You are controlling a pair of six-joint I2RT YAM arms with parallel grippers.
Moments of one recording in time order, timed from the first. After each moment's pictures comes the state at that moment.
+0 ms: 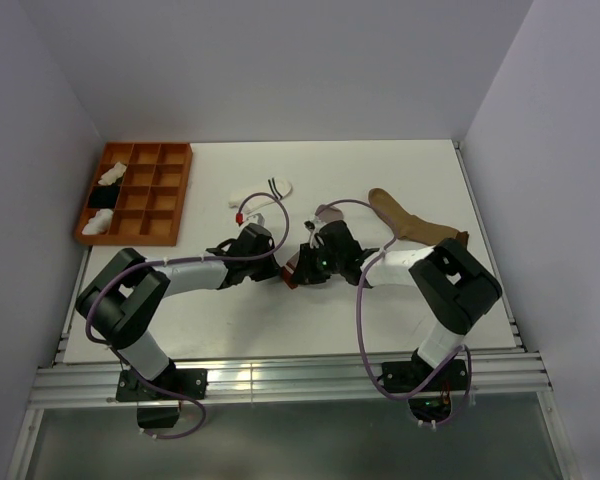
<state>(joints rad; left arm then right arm) -0.71 1.65 0.79 0.03 -0.07 -0.89 0.66 1.68 0.71 0.24 -0.40 0.58</state>
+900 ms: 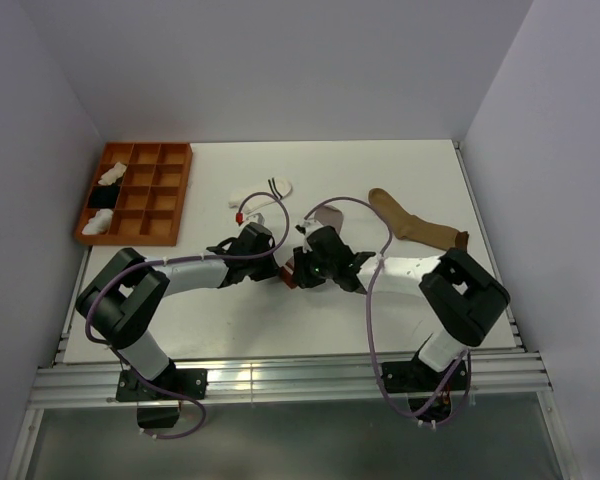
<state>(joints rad) -0.71 1.65 0.80 -0.01 -0.08 -0.89 0.78 1.62 0.75 0.11 -0.11 0.44</state>
